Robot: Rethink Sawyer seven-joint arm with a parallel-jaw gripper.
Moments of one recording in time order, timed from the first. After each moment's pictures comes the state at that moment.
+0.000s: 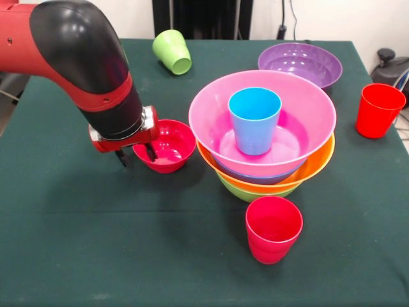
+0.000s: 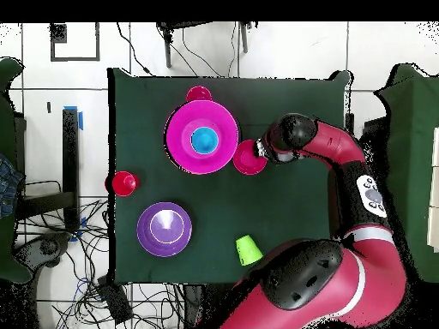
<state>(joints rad) -0.62 -0.21 0.32 1.10 -0.28 0.97 1.30</state>
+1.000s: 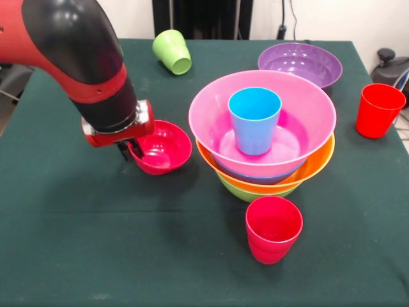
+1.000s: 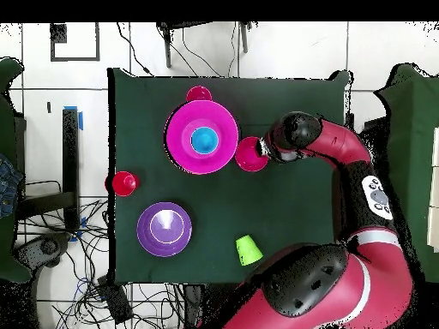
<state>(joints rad) -0.63 -0.26 0.32 1.13 -0.28 0.98 1.30</state>
